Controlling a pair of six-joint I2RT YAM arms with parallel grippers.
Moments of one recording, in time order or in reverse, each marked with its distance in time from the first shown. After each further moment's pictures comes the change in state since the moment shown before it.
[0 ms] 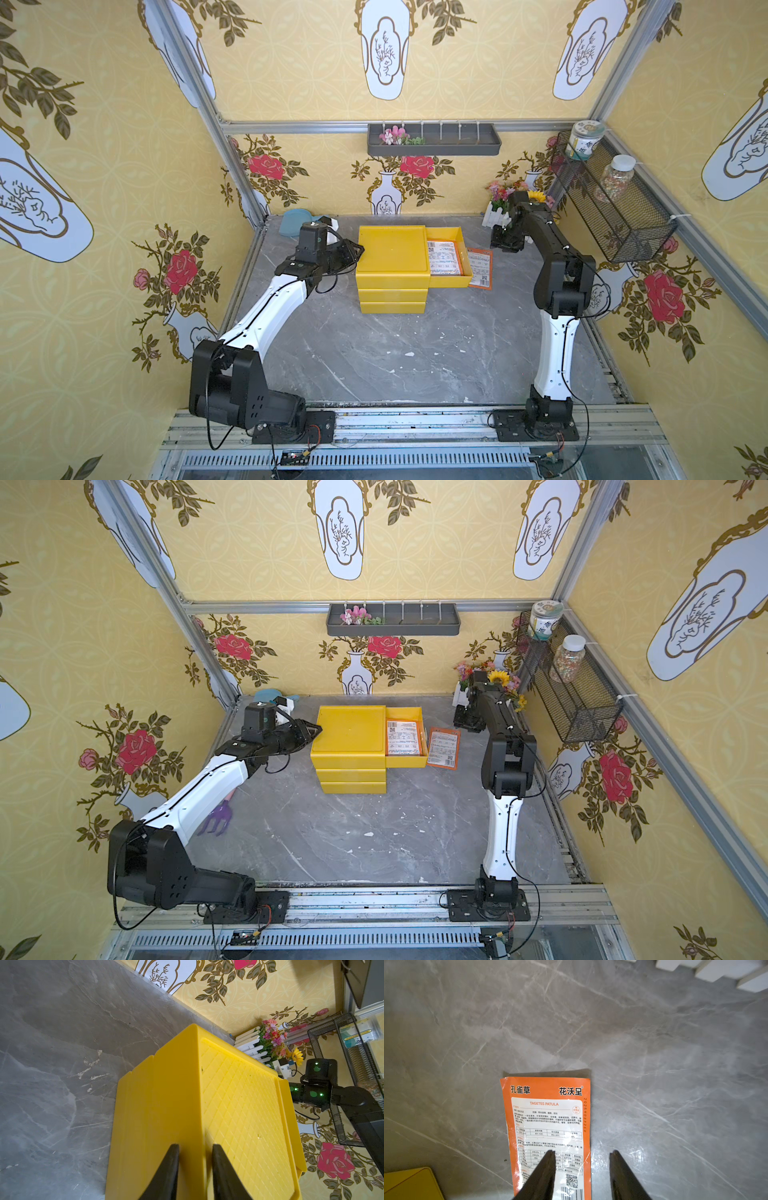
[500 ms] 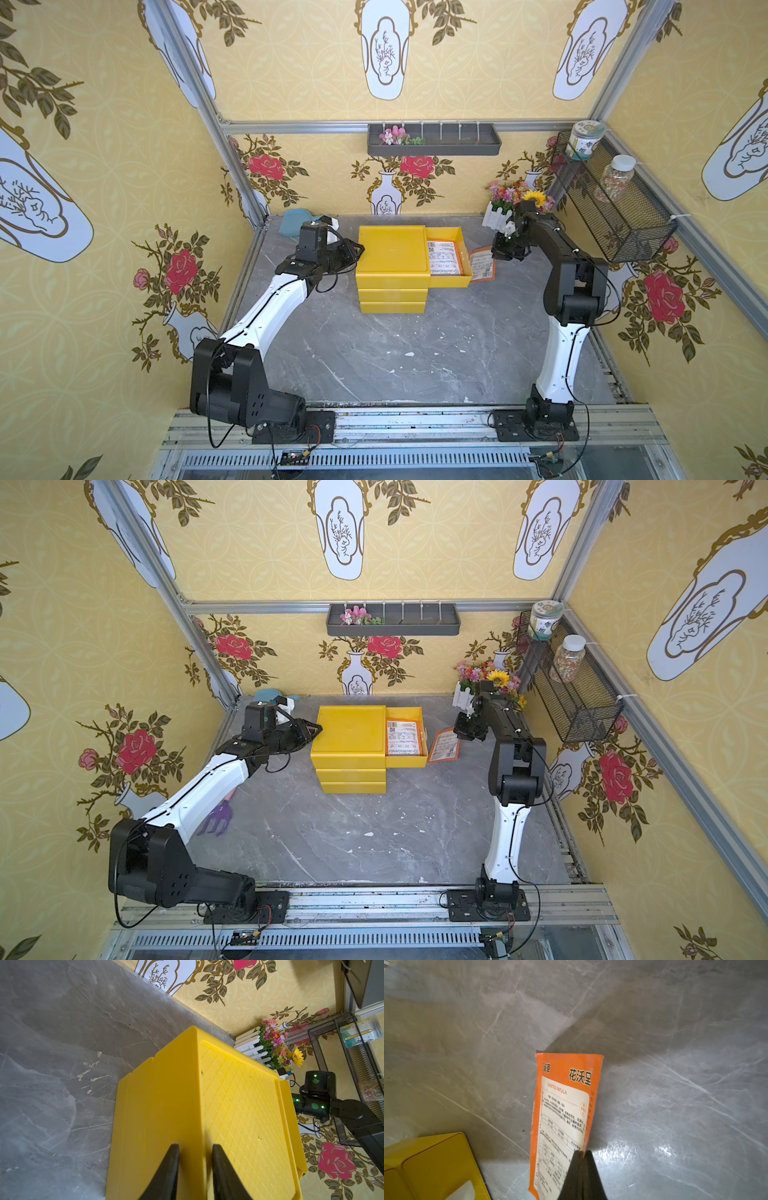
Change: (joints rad) left arm 0.001 0.011 0.008 0.005 0.000 0.006; right arm -0.029 -0.104 -0.260 0.102 -0.163 0.023
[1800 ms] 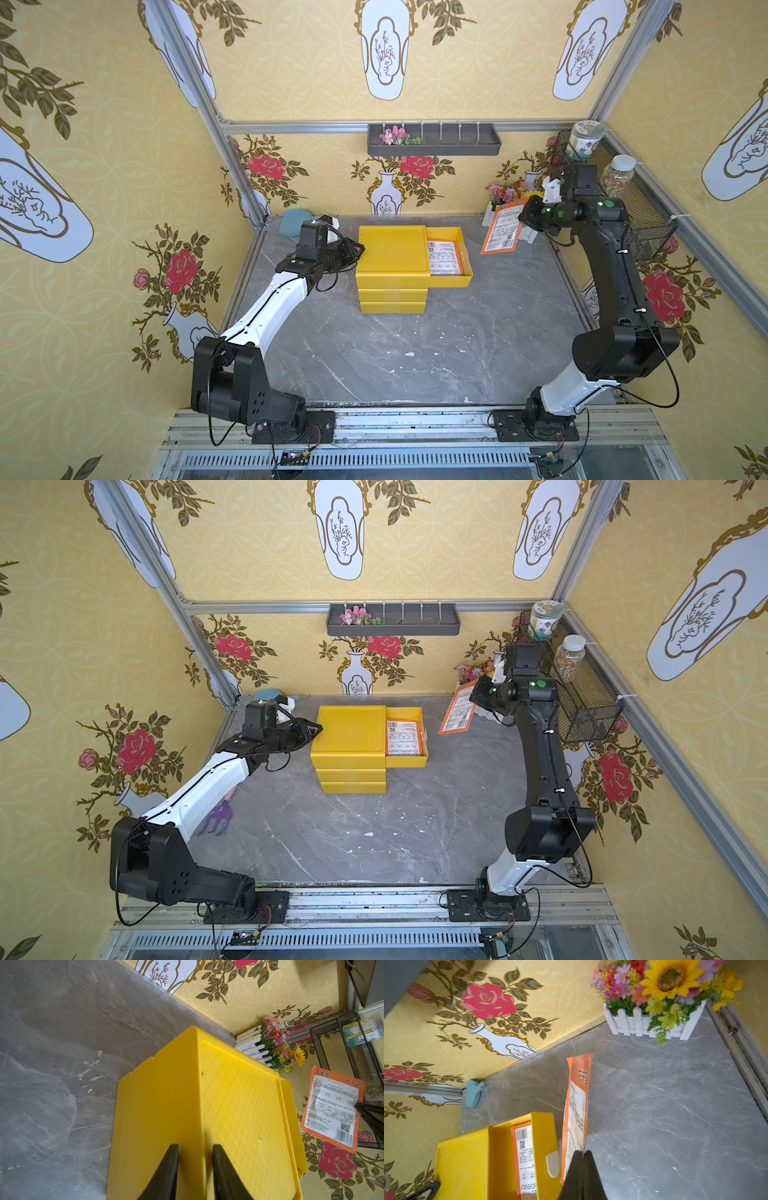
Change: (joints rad) left arm 0.000 0.013 0.022 -0.022 0.002 0.005; right arm -0.022 -0.544 -0.008 -0.089 -0.014 0.135
